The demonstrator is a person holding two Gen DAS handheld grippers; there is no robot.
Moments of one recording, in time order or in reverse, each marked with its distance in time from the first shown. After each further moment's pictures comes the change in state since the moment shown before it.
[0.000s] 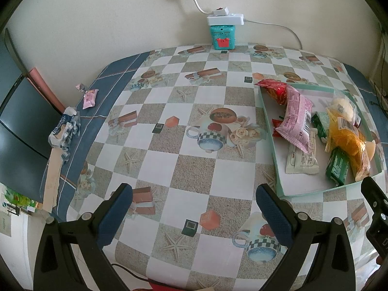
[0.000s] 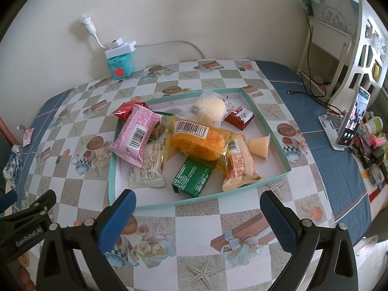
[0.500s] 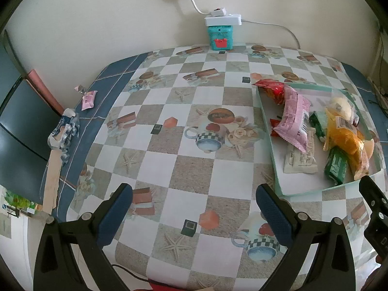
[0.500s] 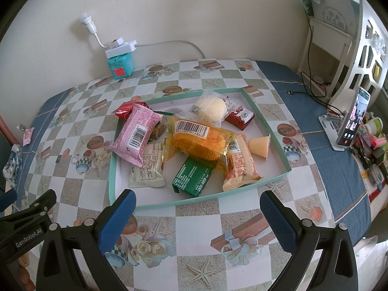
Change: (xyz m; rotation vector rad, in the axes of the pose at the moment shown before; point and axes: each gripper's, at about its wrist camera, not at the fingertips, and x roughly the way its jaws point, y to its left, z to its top) left arm -0.001 -0.001 0.000 0.010 -0.002 -0.006; right arm 0.000 0.000 0.000 0.001 0.001 -0.001
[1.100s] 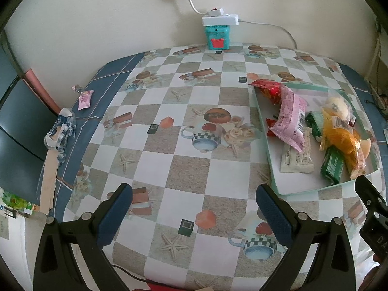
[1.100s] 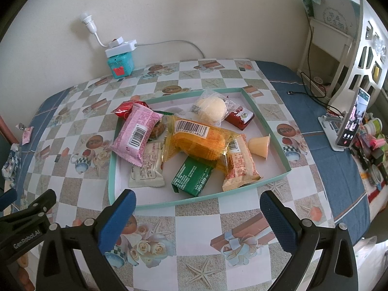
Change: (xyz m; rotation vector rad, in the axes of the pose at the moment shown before) left arm 0.000 0.000 0.000 0.011 0.000 -0.025; right arm 0.000 0.002 -0.001 -0.006 0.001 -0.003
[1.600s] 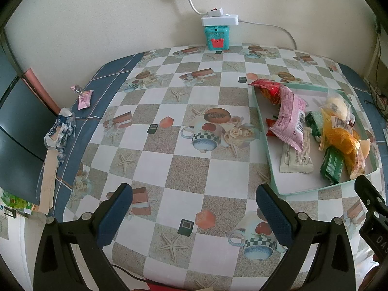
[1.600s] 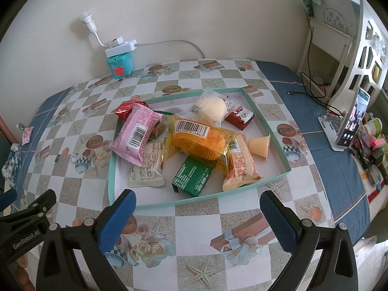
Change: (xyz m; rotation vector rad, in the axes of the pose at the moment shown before) left arm 0.000 0.000 0.000 0.001 0.001 0.002; right arm 0.000 0.000 0.000 0.000 0.001 0.000
